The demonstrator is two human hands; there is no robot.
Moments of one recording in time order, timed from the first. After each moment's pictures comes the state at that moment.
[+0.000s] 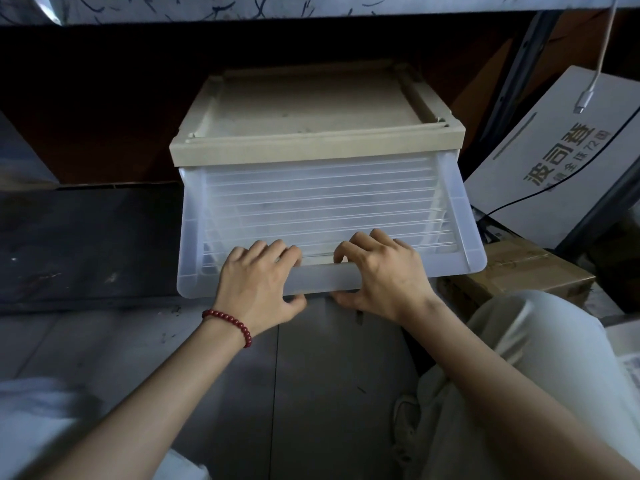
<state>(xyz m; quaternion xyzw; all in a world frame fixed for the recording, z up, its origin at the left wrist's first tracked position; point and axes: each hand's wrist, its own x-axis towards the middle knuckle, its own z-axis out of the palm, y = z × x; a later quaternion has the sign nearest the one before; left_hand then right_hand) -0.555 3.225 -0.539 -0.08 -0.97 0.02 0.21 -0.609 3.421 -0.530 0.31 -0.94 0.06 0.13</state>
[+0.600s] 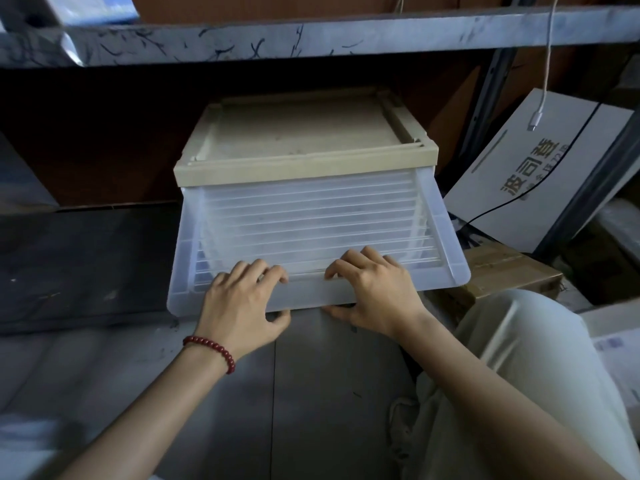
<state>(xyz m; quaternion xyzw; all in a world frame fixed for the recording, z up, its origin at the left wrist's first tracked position) -0.520 3.219 -0.528 -0.07 -0.98 -0.03 0.18 -0.579 3.429 -0.521 0.32 -0.94 0.09 0.11</state>
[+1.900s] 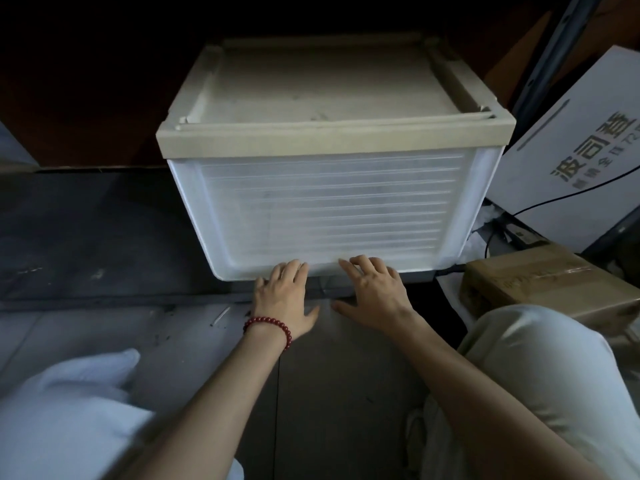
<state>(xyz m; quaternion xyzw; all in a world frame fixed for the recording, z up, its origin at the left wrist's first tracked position) -0.622 3.219 -0.628 0.02 -1.00 -0.04 0.00 -0.669 3.384 -0.617 0.24 -0.97 0.05 -0.04</state>
